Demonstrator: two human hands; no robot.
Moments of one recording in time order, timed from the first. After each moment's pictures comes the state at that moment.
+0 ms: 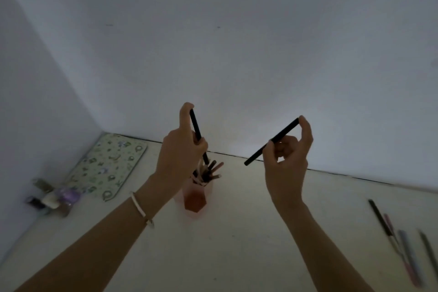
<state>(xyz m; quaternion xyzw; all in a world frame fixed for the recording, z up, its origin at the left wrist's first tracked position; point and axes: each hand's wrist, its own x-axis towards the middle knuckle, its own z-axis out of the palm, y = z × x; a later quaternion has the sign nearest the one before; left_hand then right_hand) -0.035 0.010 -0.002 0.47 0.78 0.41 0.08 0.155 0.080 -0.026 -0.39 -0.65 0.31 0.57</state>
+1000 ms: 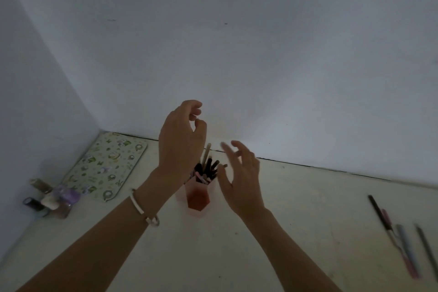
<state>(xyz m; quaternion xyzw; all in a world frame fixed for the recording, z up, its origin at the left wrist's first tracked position) -0.033 0.008 0.019 0.44 0.75 0.49 0.00 0.105 0.046 -0.076 -0.37 -0.85 0.14 0.35</state>
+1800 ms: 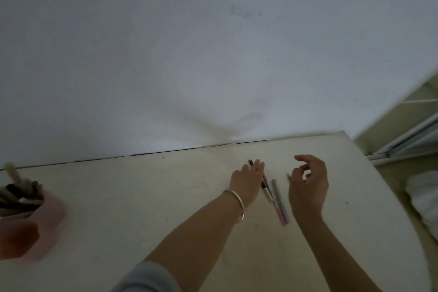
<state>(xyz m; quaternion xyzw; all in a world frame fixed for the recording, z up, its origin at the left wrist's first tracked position) 0.367 0.173 -0.147 0.82 0.55 0.01 0.14 0.487 0.134 -0.090 -0.68 -0.53 0.09 0.50</state>
